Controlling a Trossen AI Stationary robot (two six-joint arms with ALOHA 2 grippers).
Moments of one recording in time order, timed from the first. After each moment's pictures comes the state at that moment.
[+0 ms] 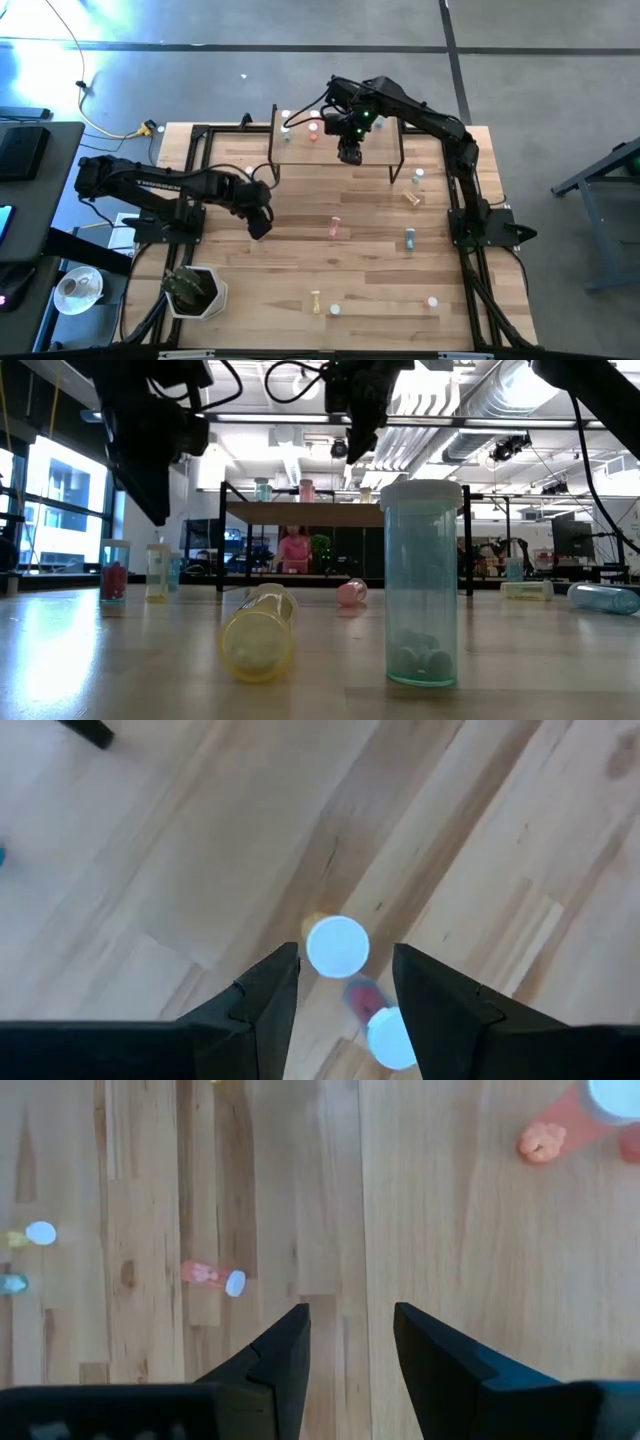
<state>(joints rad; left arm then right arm) 0.13 1.22 0.80 -0.79 -0.05 -0.59 -0.45 2.08 2.28 -1.46 -0.29 -0.37</state>
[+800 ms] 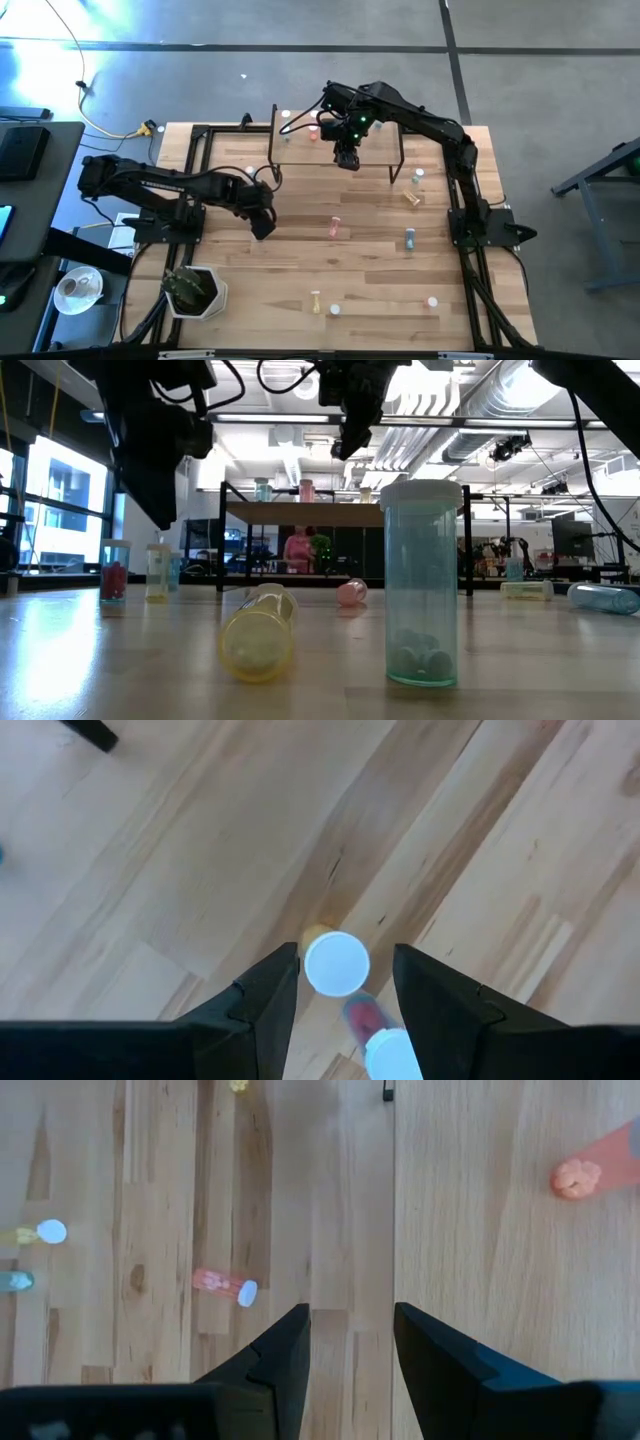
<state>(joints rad) 0.11 1.26 0.80 -0.76 -0.08 -0.62 -0.41 2.08 2.28 -1.44 -0.29 -0.37</state>
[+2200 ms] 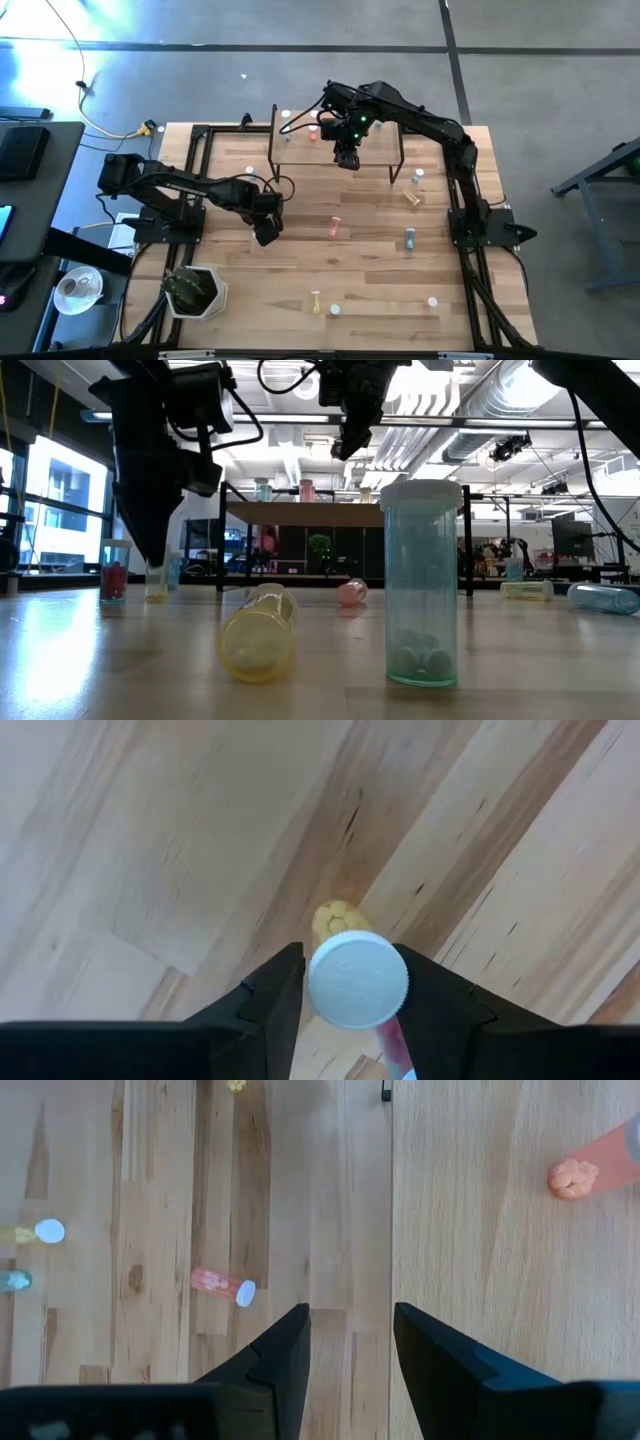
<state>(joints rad) 0.12 1.45 0.80 -0.73 -0.04 -0.57 -0.41 2.08 2.28 -1.44 -0.29 -0.38</state>
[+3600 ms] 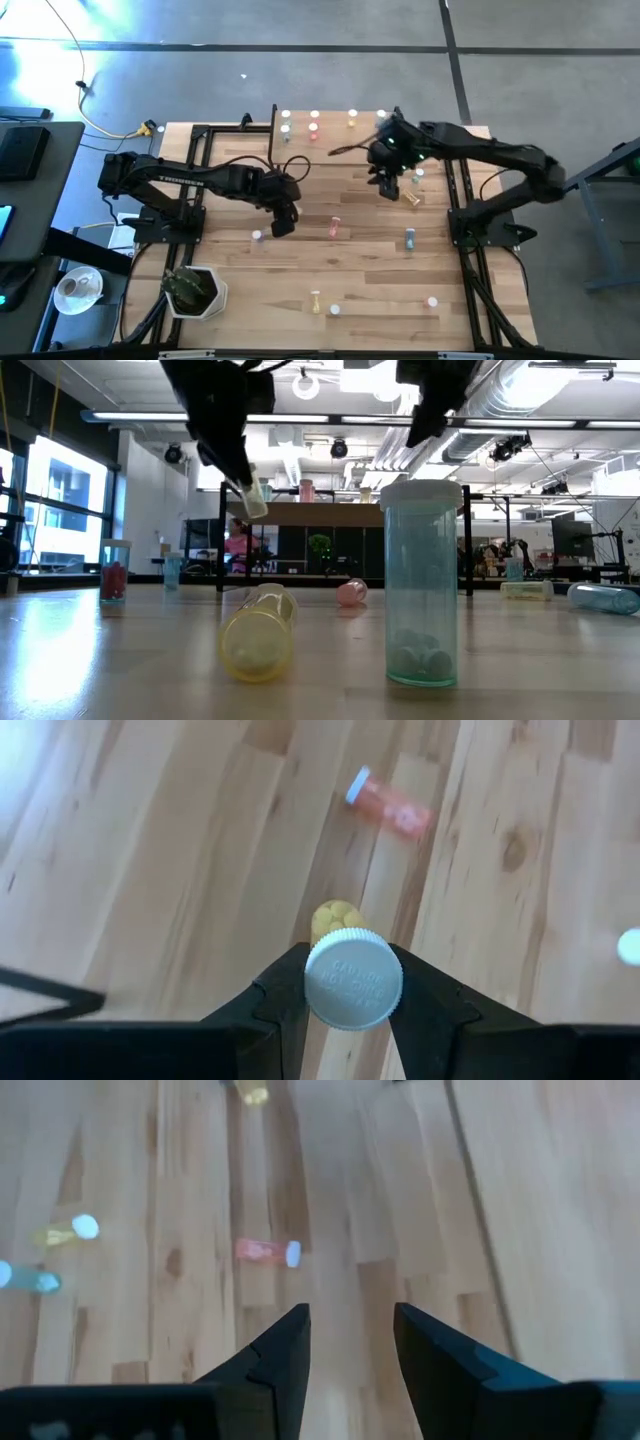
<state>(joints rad) 0.13 1.45 1.09 -0.69 -0.09 -0.23 -0.31 1.36 1.31 -0.92 -0.21 -0.13</state>
